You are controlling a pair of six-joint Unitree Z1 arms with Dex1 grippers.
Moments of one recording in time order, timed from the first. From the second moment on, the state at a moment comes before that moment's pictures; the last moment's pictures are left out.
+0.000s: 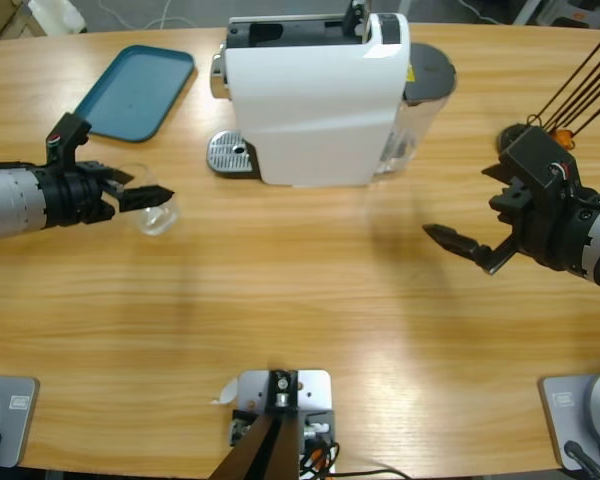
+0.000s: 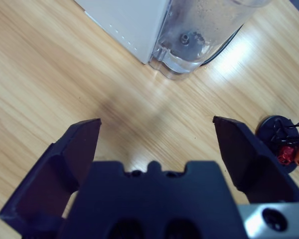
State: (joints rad) arm 0 -0.59 1.57 -0.38 -0.45 -0.05 -0.13; arm 1 1.02 1.28 -0.57 0.16 -0.38 0.10
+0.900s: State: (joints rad) arm 0 -0.69 1.07 -0.66 0.20 -0.05 -0.13; arm 1 0.50 1.19 -0.81 0.51 -0.36 0.23
